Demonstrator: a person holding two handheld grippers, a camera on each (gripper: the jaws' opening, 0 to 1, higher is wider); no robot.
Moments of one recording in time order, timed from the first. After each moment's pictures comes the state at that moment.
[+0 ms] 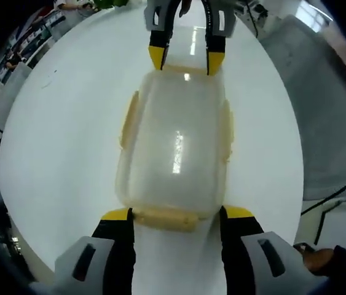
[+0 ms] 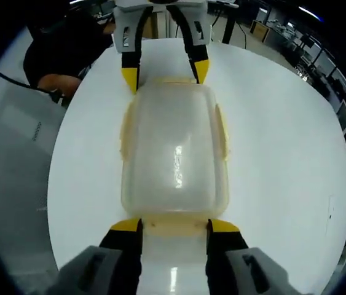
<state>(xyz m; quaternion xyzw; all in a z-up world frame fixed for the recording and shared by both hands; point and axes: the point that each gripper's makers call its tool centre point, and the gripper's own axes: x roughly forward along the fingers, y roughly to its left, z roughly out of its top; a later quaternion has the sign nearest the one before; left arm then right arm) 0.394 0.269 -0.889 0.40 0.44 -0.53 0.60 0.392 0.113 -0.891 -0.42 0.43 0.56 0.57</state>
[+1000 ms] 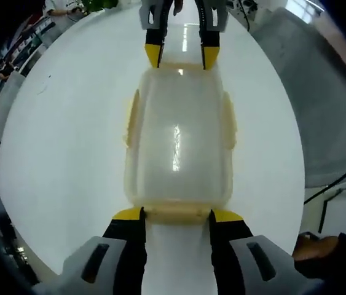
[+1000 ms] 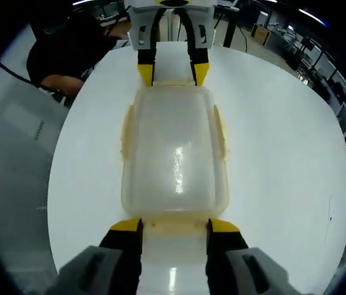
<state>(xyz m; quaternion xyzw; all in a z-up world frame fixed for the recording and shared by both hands) 0.399 0.274 -0.890 0.42 0.44 -0.54 0.58 0.392 0.112 -0.892 -0.42 0.42 0.57 0.57</state>
